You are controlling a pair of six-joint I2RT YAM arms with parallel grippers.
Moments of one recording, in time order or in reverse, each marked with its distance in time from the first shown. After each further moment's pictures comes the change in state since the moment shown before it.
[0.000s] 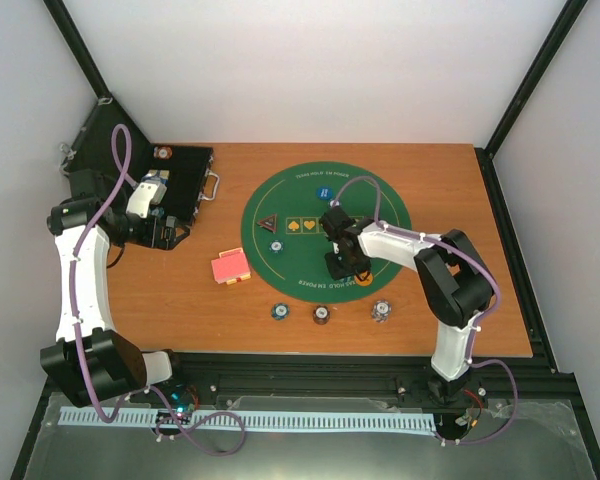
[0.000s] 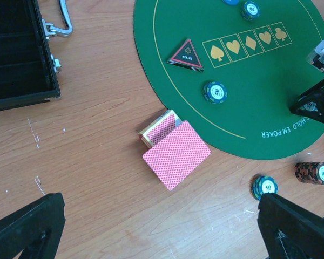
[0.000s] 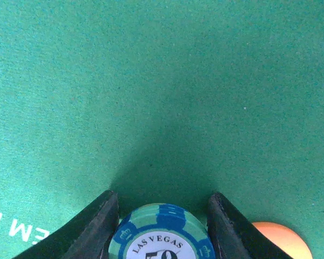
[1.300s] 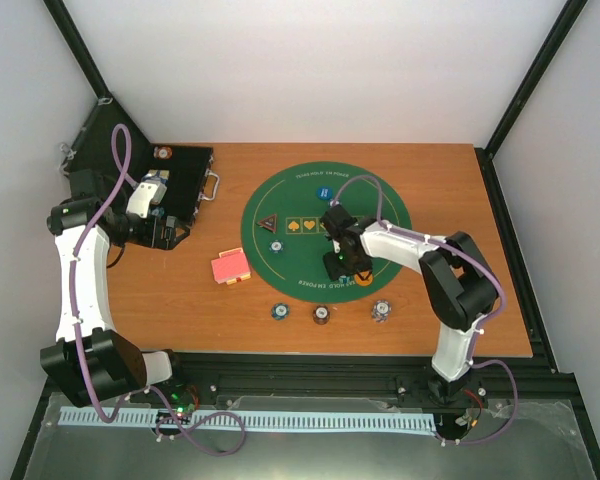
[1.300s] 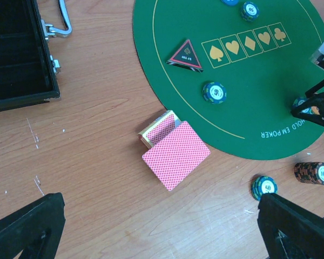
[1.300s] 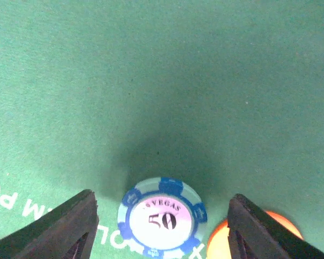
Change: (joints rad) left arm 0.000 0.000 0.000 0.000 0.003 0.001; right arm -0.003 -0.010 0.001 -0.009 -0.022 -0.023
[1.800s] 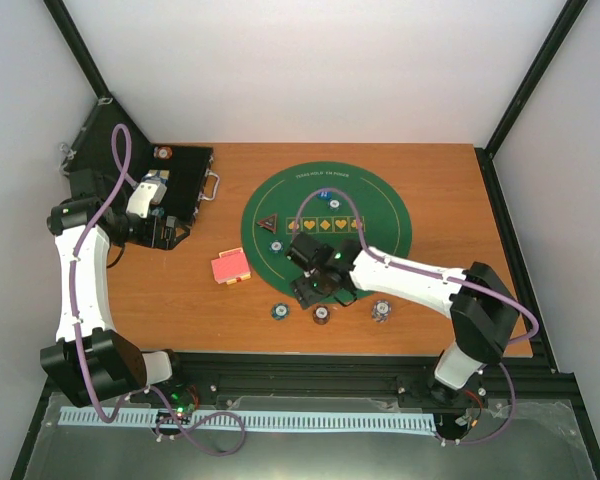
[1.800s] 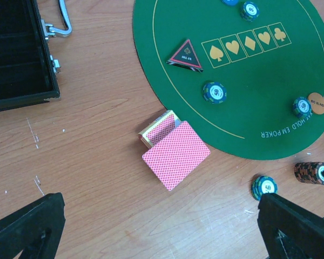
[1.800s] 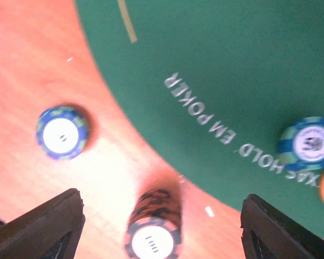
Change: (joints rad) left arm 0.000 0.000 0.000 0.000 0.000 0.000; right arm 0.317 -0.214 0.017 -0.098 0.087 0.097
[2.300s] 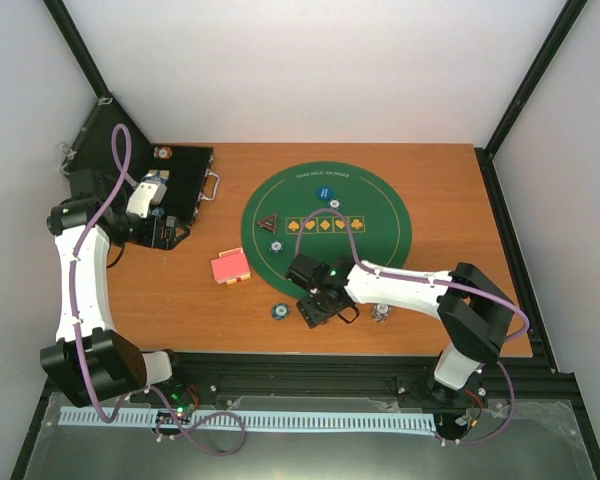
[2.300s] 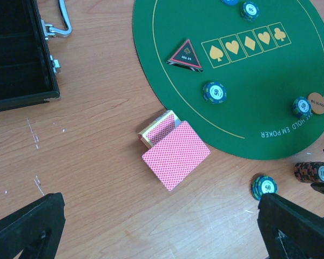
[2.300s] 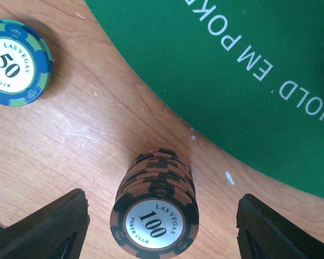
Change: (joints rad) left arm 0.000 0.000 0.001 -0.001 0.000 0.001; right arm 0.087 0.022 -0.127 0.014 -0.009 0.069
